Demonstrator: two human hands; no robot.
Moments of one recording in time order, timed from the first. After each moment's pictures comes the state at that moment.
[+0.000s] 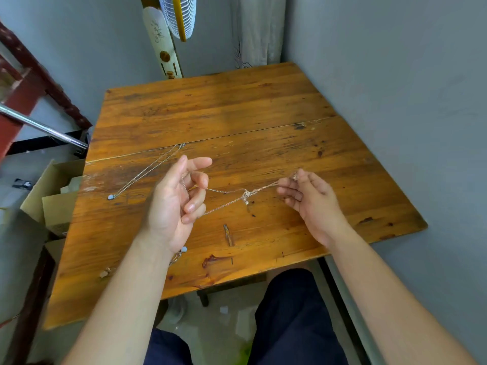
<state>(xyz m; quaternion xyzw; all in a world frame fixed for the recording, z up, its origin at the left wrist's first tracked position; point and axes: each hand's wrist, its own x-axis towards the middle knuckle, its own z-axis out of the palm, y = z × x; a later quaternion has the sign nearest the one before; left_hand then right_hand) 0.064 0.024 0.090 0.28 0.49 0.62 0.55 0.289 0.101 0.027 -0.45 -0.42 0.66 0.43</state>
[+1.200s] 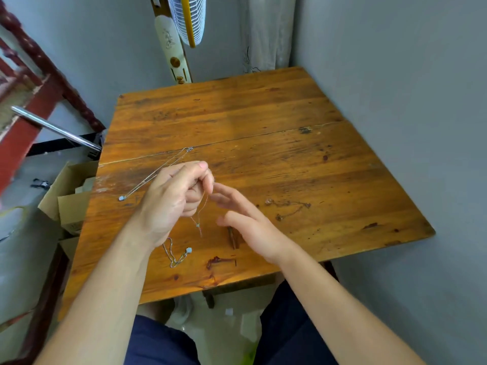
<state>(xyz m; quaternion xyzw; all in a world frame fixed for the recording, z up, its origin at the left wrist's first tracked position) 0.060 0.020 0.123 0.50 0.57 0.48 0.44 0.211 0.061 0.037 -0.31 -0.63 0.67 0.23</state>
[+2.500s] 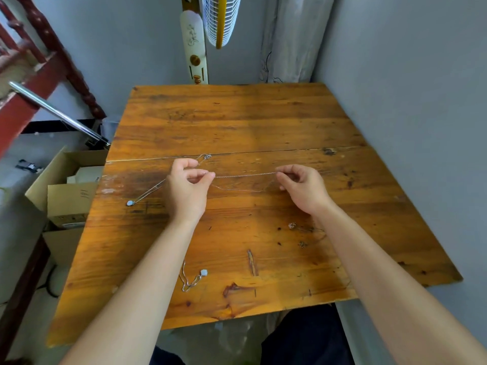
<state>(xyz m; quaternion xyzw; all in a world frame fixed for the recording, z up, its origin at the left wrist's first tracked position) 0.001 0.094 0.031 0.34 0.78 0.51 0.15 0.213 0.189 0.029 -0.53 -0.69 0.42 0.27</state>
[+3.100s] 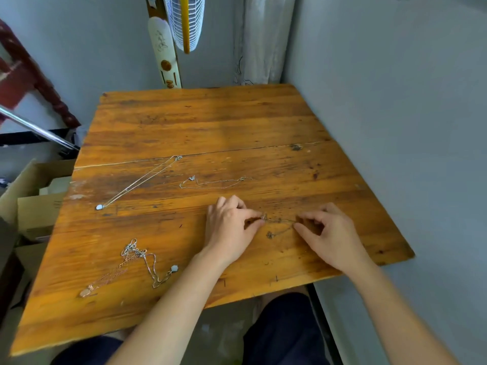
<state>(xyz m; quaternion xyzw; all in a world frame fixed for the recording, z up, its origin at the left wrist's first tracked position) 0.118 0.073 0.006 0.65 0.71 0.23 0.11 0.342 0.112 0.011 -0.56 -0.76 0.24 0.21</state>
